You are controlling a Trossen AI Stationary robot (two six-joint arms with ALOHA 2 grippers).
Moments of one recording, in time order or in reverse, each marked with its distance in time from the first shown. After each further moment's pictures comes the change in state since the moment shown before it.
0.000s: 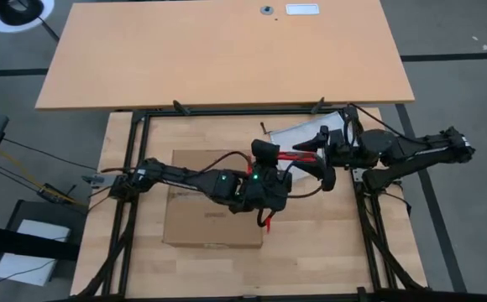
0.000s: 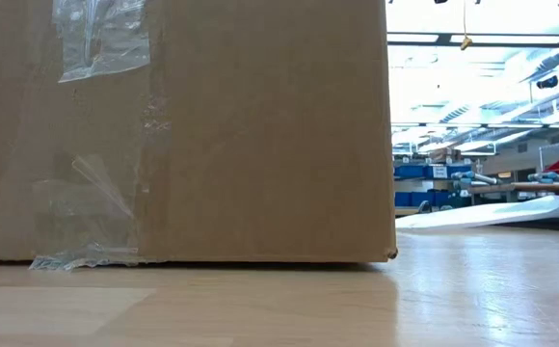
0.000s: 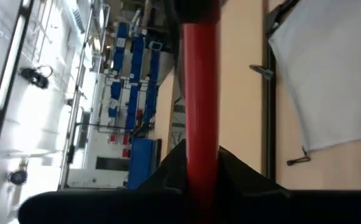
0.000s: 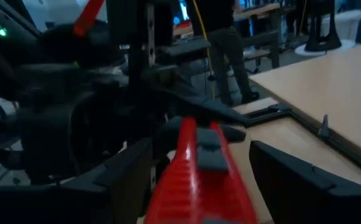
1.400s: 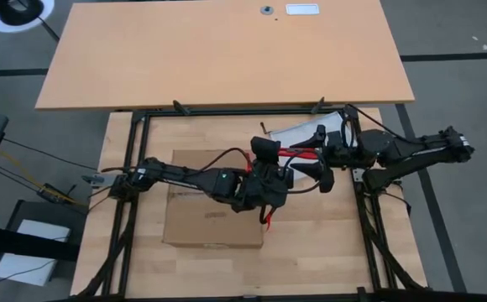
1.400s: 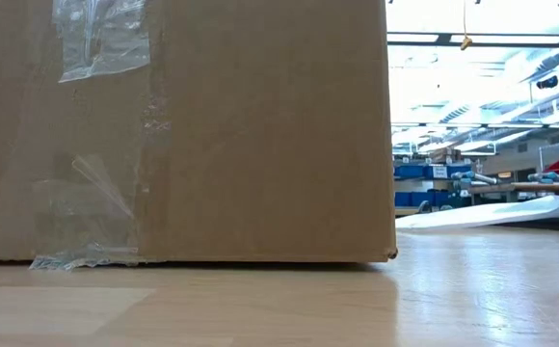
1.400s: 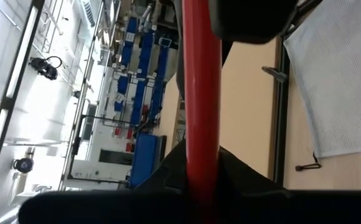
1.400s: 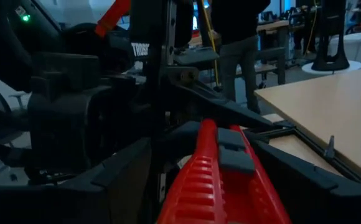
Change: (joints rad) left arm 0.010 -0.002 0.000 0.094 -0.032 0.046; right arm 0.003 0.034 0.000 0.061 -0.027 -0.063
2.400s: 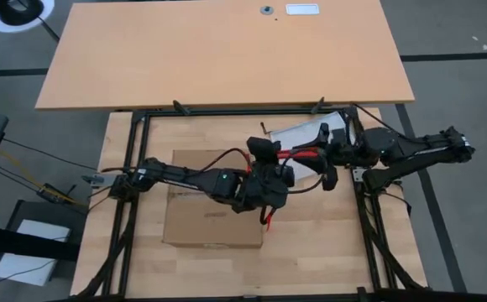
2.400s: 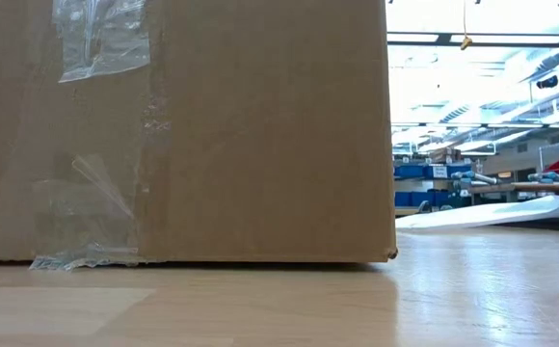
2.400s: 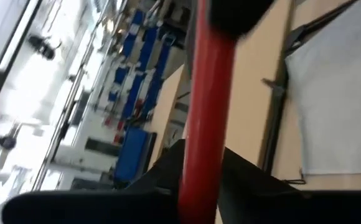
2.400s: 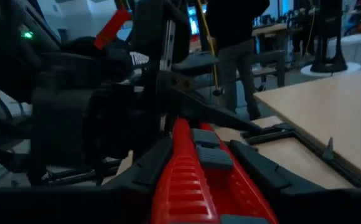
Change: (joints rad) left arm -0.008 0.002 -0.001 0.010 -0.020 -0.144; right arm -0.001 -0.041 -0.001 -0.004 0.010 0.005
